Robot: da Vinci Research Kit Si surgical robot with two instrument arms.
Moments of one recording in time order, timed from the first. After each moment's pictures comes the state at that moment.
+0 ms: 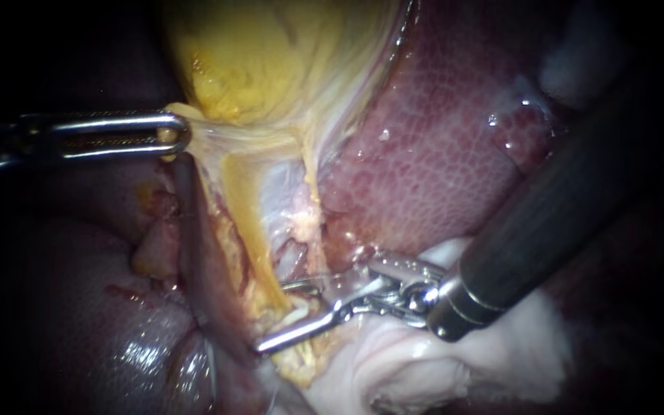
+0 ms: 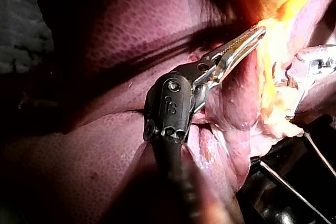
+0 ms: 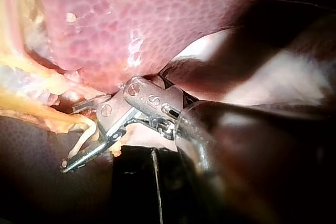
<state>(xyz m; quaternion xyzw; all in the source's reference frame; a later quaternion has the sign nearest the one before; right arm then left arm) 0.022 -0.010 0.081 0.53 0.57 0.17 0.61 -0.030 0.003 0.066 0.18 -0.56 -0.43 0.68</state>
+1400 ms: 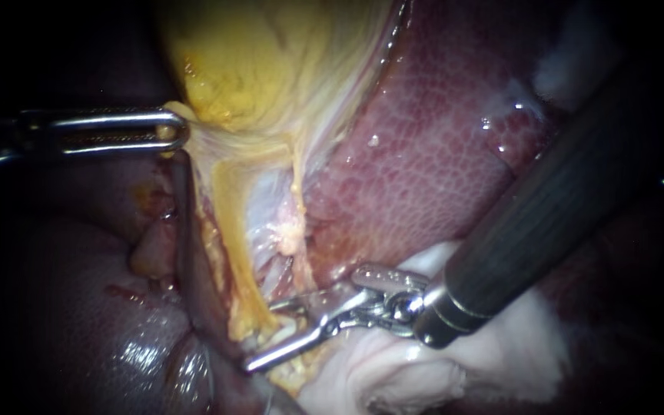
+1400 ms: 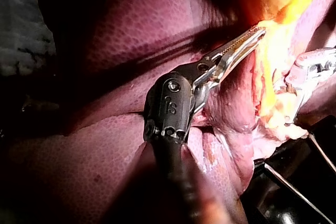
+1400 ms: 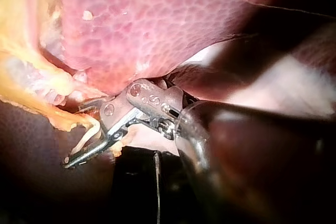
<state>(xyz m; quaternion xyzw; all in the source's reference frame) 0.022 -0.008 0.082 0.50 0.54 0.16 0.66 -0.030 0.004 0.066 0.18 -0.56 -0.43 0.69</state>
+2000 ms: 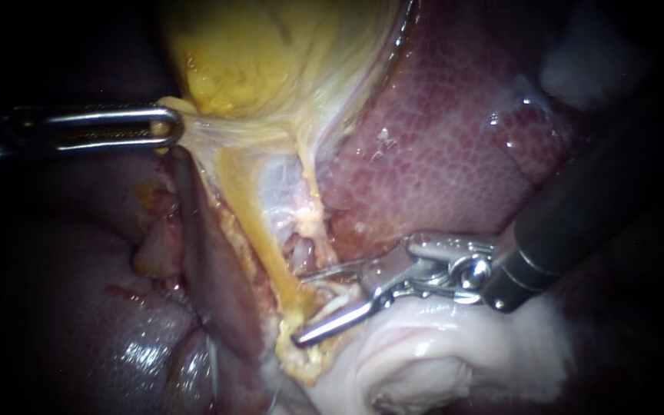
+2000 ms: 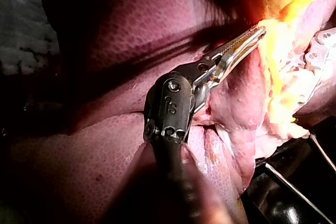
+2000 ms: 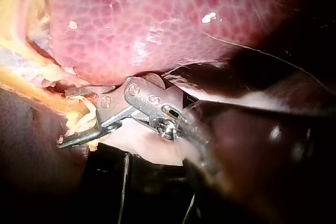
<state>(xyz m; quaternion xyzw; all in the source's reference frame) 0.018 -0.004 0.078 0.42 0.56 0.17 0.69 -0.030 0.004 0.066 0.18 -0.56 -0.42 0.69</state>
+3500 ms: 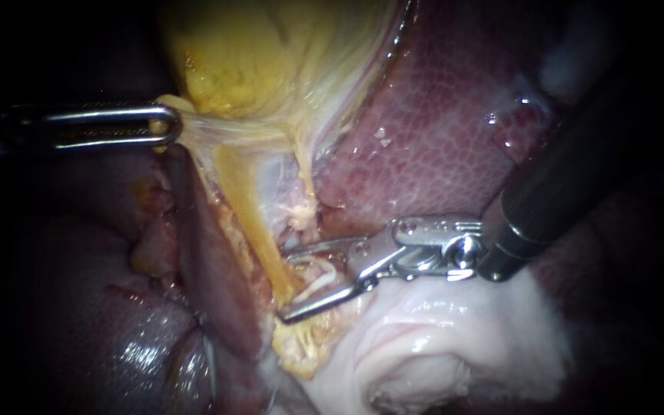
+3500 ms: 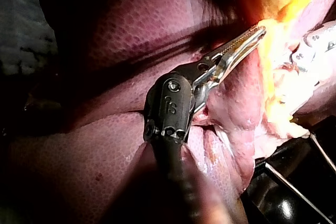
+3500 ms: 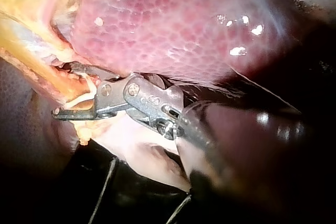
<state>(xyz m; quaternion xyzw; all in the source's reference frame) 0.020 -0.005 0.081 0.38 0.56 0.14 0.73 -0.030 0.004 0.065 0.18 -0.56 -0.42 0.69</state>
